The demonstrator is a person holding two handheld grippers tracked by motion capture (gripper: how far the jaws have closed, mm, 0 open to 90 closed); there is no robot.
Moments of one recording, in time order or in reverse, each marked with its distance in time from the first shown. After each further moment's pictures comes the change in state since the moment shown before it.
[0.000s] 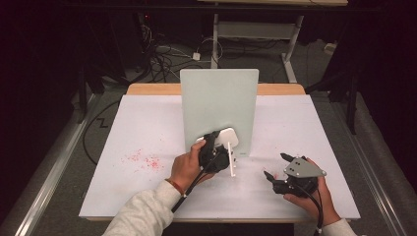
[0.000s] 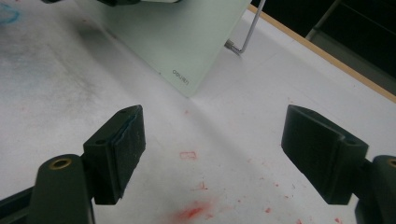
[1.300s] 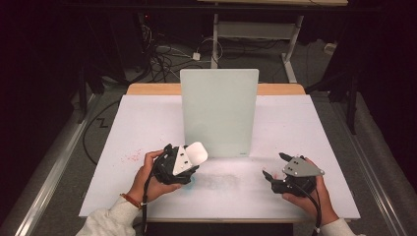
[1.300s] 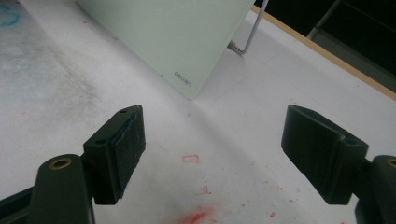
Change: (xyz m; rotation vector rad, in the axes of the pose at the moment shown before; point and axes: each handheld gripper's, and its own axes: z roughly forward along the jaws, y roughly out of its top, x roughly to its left) left arm 0.045 -0.092 -0.057 -0.072 -0.385 -0.304; right arm 0.002 0.002 0.003 0.003 0.002 0.010
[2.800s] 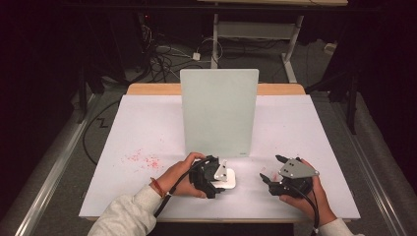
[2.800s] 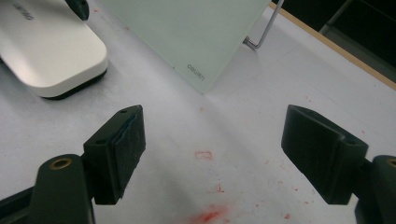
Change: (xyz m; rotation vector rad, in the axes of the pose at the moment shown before) left arm -0.040 0.056 0.061 0.143 -0.403 0.279; right arm 0.006 -0.002 0.006 0.021 0.030 -0.029
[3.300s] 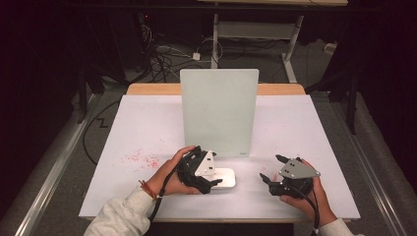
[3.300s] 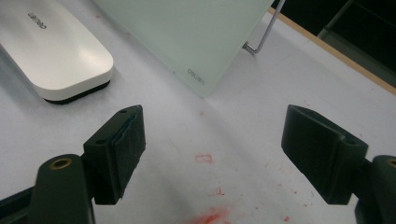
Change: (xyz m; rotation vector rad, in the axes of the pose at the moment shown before) left arm 0.000 -0.022 -0.037 -0.204 0.179 -0.095; right arm 0.001 0.001 -0.002 -0.016 -0.005 0.003
